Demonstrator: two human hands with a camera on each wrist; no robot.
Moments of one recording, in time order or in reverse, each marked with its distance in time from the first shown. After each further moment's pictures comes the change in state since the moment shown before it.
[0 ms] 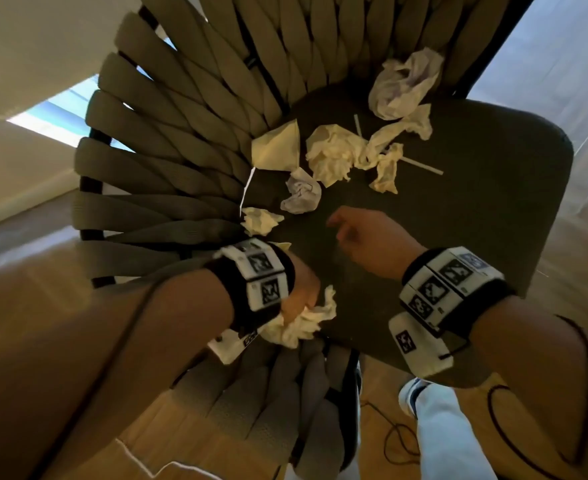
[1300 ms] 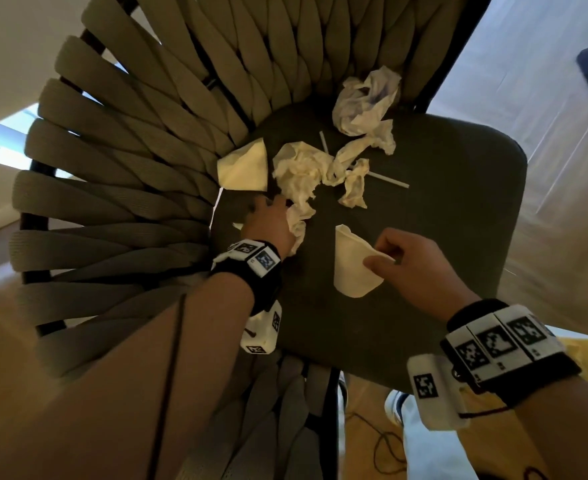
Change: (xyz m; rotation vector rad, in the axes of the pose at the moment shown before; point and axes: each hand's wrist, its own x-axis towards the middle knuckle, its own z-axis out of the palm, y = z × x) left_hand 0.062 -0.056 -0.045 -0.817 0.879 -0.502; right_hand -0.055 0.041 -0.026 0.300 0.247 0.187
